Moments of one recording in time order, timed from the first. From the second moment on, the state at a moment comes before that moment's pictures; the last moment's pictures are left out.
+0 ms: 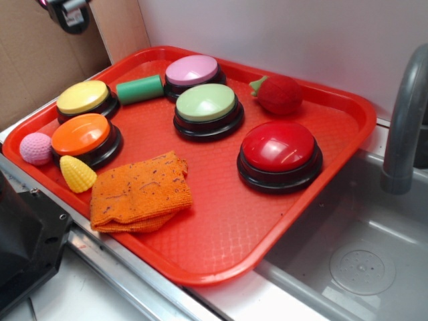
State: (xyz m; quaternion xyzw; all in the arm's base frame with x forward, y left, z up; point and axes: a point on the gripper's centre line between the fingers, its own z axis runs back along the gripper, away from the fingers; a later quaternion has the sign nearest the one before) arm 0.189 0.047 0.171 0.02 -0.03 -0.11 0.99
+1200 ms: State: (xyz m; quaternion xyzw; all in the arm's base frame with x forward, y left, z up) arm 0.256 0.099 0.040 -0.02 -0.05 -0.23 0.97
